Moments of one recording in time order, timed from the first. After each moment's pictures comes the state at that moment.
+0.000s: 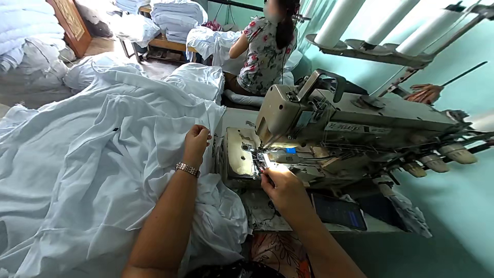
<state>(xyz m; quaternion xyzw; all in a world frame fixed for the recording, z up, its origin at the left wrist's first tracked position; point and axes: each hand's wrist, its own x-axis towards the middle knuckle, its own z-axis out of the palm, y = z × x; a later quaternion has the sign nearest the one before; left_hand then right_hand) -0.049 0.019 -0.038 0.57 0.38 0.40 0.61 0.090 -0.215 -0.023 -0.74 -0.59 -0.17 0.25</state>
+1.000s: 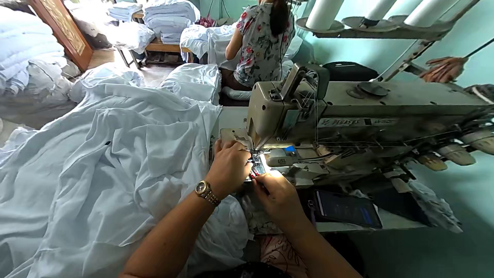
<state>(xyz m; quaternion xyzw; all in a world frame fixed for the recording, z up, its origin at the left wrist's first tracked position) -0.008 -0.057 -0.007 0.95 0.18 0.19 0.15 0.091 -0.213 -0.050 -0.68 -0.60 -0.15 0.39</state>
